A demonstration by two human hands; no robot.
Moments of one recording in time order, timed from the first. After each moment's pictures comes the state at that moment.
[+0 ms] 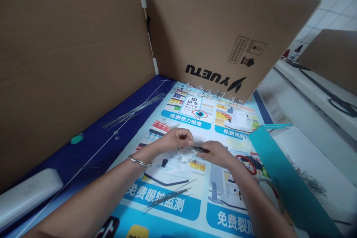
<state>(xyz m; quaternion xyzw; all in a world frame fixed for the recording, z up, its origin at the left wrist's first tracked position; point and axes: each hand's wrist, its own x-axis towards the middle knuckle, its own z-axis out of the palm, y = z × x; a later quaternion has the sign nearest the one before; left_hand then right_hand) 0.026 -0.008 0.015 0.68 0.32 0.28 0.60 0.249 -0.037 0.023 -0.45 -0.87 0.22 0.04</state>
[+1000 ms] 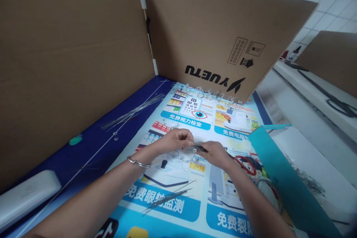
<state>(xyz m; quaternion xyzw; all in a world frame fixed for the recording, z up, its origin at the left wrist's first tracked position) 0.026 -0.010 0.024 0.68 0.31 0.28 0.61 0.244 -0.040 0.017 -0.49 -0.86 0.17 0.05</state>
